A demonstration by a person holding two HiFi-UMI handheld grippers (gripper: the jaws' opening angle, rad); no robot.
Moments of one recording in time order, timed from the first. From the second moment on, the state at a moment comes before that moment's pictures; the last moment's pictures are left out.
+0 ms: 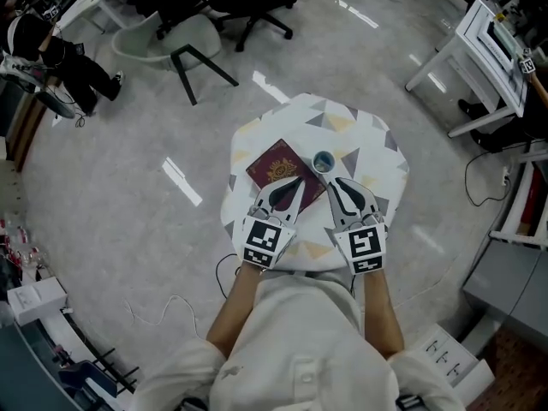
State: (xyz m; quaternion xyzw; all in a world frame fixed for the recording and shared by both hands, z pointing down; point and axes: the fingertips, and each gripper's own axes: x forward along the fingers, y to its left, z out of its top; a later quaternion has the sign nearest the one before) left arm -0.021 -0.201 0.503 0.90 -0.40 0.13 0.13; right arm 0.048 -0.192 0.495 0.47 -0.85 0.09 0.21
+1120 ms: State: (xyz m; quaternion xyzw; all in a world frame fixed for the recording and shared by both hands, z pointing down) left arm -0.034 -0.191 0.449 0.91 -0.38 0.10 0.09; right arm 0.060 -0.174 0.438 0.53 -0.83 0.06 0.16
